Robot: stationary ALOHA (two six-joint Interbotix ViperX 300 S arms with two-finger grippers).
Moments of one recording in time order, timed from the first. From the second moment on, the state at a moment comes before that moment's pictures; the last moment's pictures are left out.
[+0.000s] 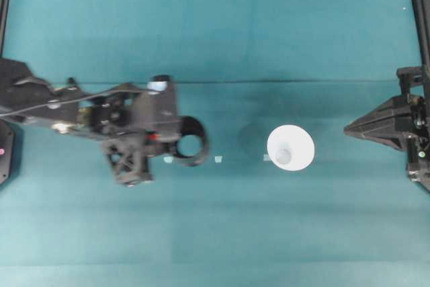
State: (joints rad) left arm 0.01 -0.06 0.56 0.02 0.53 -0.10; right arm 0.00 -0.98 1.17 0.03 0.24 0.16
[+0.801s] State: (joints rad) left arm 0.03 0.18 0.43 0.02 0.55 -0.03; right arm 0.00 -0.98 1.17 0.03 0.24 0.18
